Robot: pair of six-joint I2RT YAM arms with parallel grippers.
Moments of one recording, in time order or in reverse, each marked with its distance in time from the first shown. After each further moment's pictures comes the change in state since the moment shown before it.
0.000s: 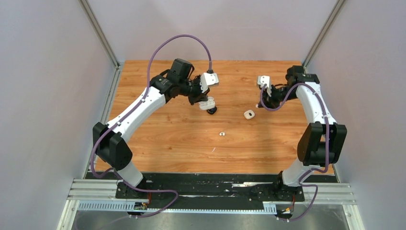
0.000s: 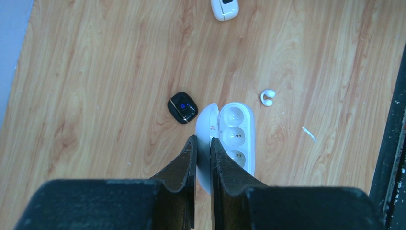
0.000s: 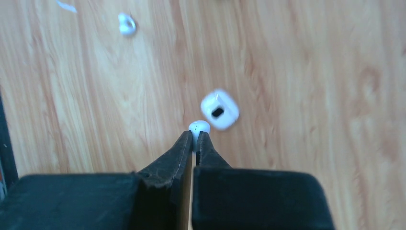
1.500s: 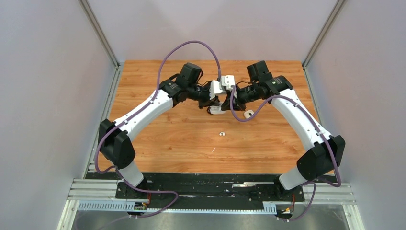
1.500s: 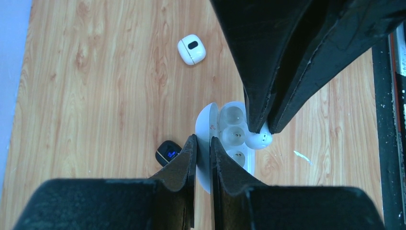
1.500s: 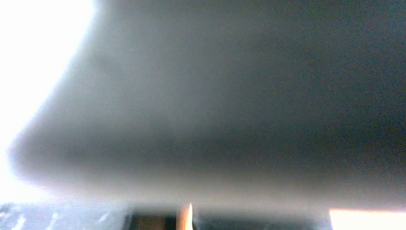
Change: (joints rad) left arm -0.078 0.039 -0.036 0.127 0.149 0.091; right arm 0.515 -0.127 0.133 0.168 -0.090 0.487
